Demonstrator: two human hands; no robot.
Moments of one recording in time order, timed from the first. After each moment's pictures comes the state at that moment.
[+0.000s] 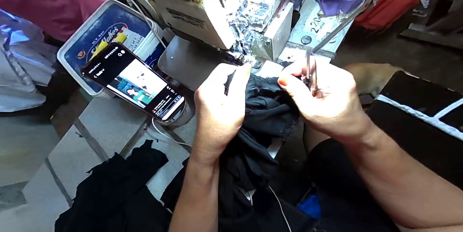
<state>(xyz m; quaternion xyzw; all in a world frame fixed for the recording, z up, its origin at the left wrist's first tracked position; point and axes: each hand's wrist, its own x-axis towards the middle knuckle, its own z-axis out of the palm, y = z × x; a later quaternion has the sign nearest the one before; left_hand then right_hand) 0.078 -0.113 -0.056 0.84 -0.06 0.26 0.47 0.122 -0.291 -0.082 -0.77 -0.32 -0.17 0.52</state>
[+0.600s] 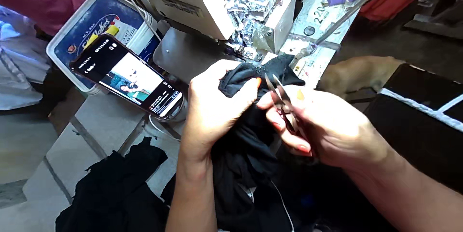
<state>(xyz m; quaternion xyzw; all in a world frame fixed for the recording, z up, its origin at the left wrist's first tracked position) 0.077 -0.098 -0.052 0.85 -0.09 0.17 0.49 0.082 -0.290 -0.067 -0.51 -0.17 0.29 0.79</state>
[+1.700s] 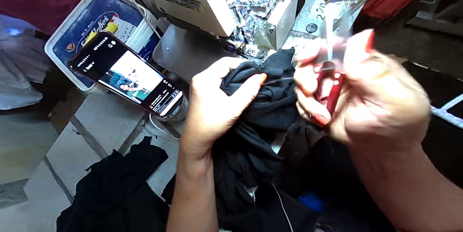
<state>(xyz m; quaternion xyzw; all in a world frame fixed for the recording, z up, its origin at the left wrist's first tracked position) 0.080 -0.096 -0.053 0.84 -0.13 0.17 0.50 0.101 -0.290 -0.062 -0.55 -0.22 0.06 0.80</state>
